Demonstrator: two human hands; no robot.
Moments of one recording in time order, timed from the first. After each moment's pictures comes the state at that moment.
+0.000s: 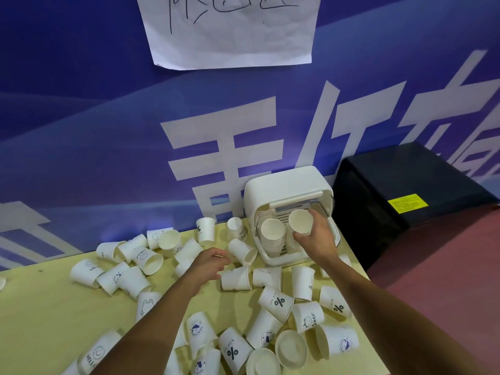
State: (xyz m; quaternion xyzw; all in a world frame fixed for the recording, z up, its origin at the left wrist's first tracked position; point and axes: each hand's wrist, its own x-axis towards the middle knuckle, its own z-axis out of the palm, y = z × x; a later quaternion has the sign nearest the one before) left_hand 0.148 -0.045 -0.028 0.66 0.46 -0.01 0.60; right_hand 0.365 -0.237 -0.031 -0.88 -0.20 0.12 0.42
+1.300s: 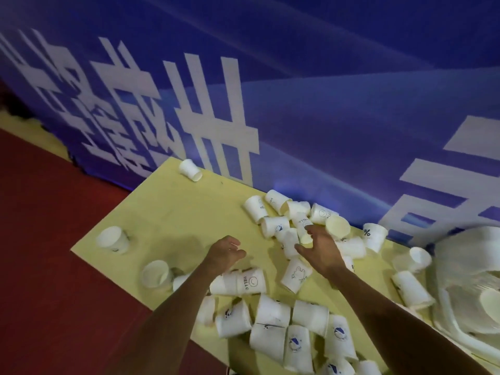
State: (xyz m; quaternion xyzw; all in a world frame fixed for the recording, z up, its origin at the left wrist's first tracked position) left_hand -0.189 0.097 -0.057 0.53 0.65 0.16 0.52; right_hand 0.079 0.048 -0.062 -0.76 -0.55 0.28 0.22
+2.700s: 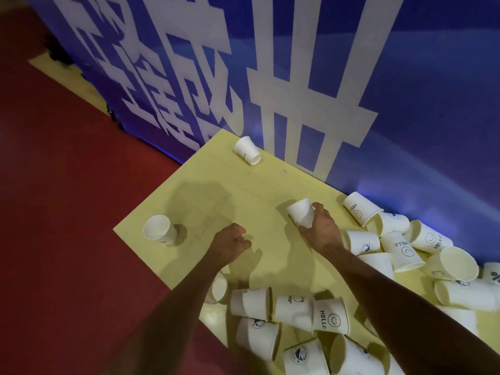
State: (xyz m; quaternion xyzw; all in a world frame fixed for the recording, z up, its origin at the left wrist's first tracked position) left_hand -0.350 0.209 -0.127 0.56 0.70 0.13 0.43; right_hand -0.096 0.232 -0.137 -0.75 -0.58 0.30 0.13
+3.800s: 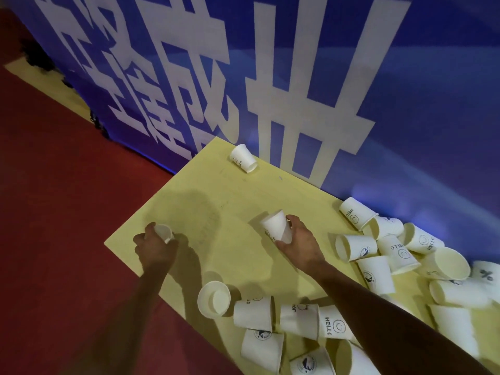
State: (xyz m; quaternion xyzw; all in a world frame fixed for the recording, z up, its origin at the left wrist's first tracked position) left_hand -0.488 0.223 -0.139 0.41 0.87 0.20 0.20; right_hand -0.146 0.213 -0.134 -0.70 -0.60 0.35 0.19
